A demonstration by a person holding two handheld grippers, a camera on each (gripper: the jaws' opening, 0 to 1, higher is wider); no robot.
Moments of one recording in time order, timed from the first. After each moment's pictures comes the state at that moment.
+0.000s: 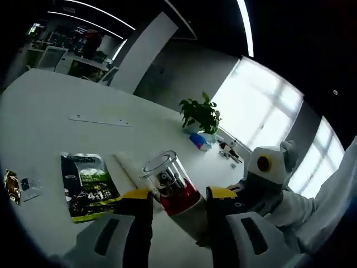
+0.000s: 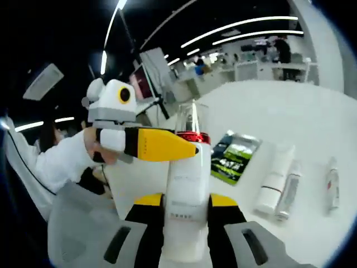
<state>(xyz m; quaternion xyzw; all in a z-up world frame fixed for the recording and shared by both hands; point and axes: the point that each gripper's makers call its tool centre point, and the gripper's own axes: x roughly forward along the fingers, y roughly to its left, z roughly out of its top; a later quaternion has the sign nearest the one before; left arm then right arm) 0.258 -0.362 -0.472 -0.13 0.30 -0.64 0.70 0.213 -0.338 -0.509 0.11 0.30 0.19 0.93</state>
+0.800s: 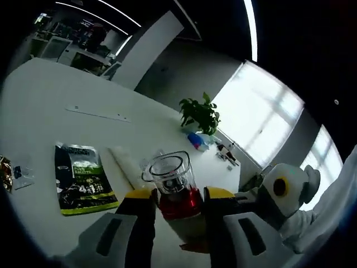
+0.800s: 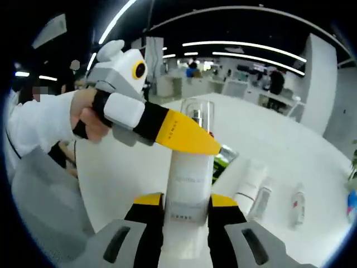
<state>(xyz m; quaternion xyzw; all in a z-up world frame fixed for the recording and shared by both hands) 0.249 -0.370 -0.479 -0.15 0.32 -0.63 0.69 0.209 -0.345 -0.522 -0.06 0.29 0.11 0.95</state>
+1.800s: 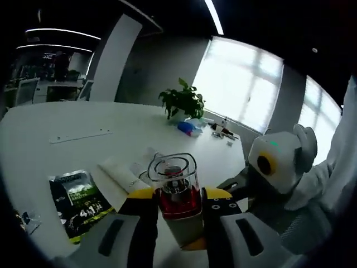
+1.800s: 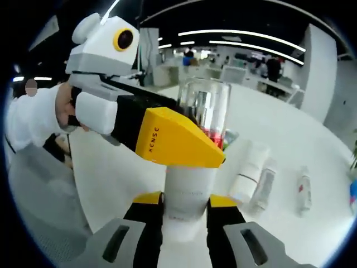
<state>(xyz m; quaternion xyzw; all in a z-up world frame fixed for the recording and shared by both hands) 0.227 -0.381 -0.486 -0.01 0.21 -0.70 0.68 0.204 -0.359 -0.554 -0.04 0.33 0.10 0.94</state>
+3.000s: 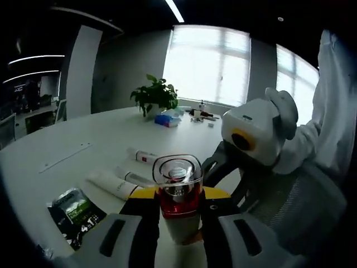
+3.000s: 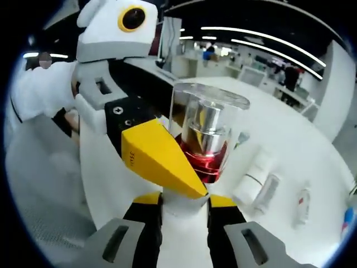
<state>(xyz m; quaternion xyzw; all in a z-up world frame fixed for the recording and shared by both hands) 0.184 -0.373 -0.487 0.08 0.15 -0.77 0.61 0.190 -0.349 -0.559 -0.11 0.34 0.17 0.92</state>
